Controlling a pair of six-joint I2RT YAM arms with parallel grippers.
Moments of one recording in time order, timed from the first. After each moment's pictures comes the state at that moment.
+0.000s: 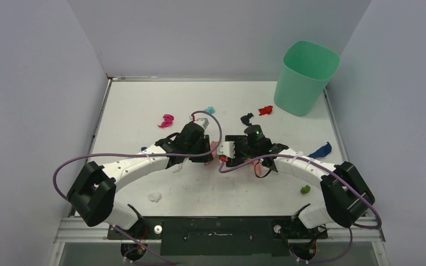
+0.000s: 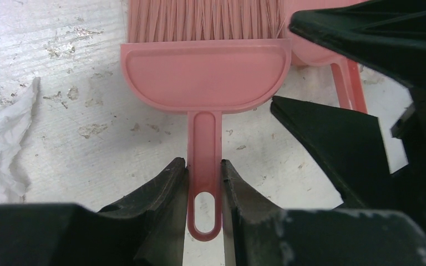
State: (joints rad) left arm -0.77 1.45 0.94 -0.32 0.00 -0.67; right arm 0.63 1.41 0.75 -0.05 -0.42 -1.02
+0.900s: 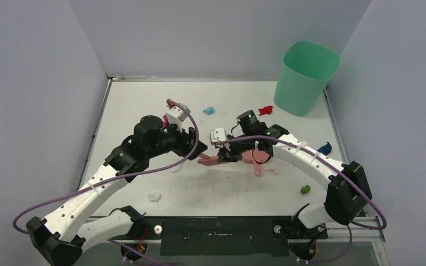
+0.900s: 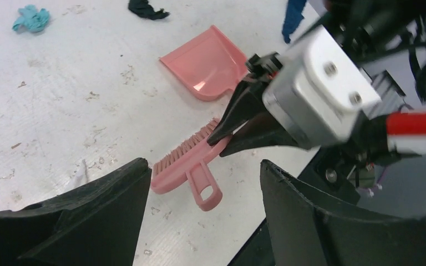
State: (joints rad) left arm -0.67 1.01 1.00 -0.38 0.19 -0.35; right arm 0.68 1.43 1.06 -0.48 -0.71 -0.81
